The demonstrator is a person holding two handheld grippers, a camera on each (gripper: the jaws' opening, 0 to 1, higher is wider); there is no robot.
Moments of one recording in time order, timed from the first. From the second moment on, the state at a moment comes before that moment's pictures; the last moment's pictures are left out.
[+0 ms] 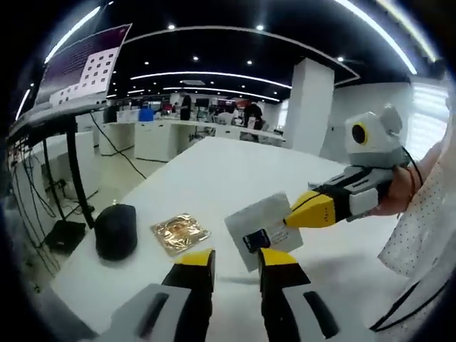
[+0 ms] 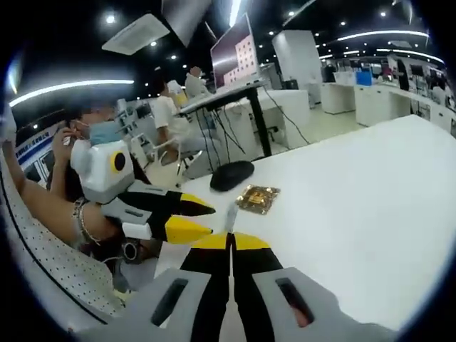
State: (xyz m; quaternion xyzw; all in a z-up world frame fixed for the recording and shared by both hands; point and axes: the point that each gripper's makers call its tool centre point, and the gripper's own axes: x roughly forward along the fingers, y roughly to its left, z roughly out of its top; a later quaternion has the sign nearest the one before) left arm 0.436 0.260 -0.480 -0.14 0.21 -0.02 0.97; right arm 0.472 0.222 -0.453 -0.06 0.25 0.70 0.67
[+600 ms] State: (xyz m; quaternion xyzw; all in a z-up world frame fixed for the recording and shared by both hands) left arm 0.454 0.236 -0.464 -0.19 0.21 -0.07 0.96; right arm 0.485 0.201 -0.440 -0.01 0.26 0.68 0.69
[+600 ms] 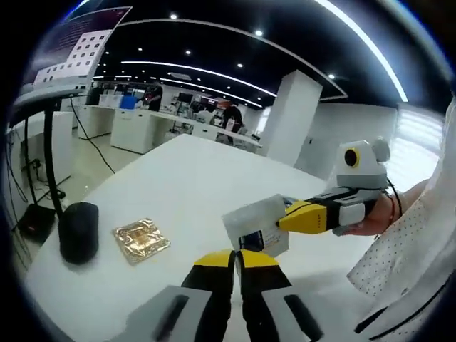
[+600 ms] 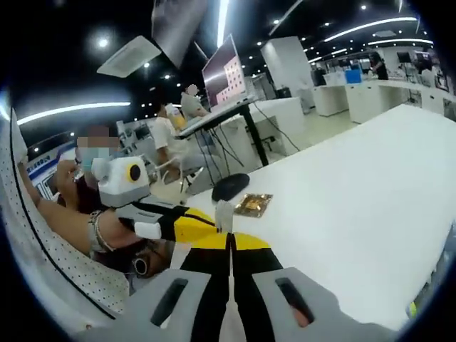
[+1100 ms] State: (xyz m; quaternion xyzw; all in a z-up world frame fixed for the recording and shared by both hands) left arm 0.464 0.218 -0.466 -0.19 0.24 -0.07 0.95; right arm 0.501 0.184 -0.460 0.02 0.31 0.64 0.70
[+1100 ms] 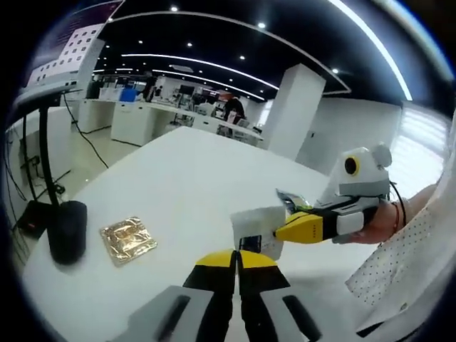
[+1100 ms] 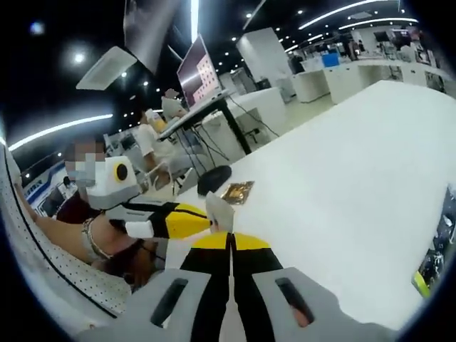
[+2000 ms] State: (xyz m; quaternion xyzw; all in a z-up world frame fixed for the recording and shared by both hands) left arm 0.575 0.157 -0.474 -0.10 0.29 -0.16 0.94; right arm 0.598 0.110 -0.464 0.00 0.28 0.46 0.84
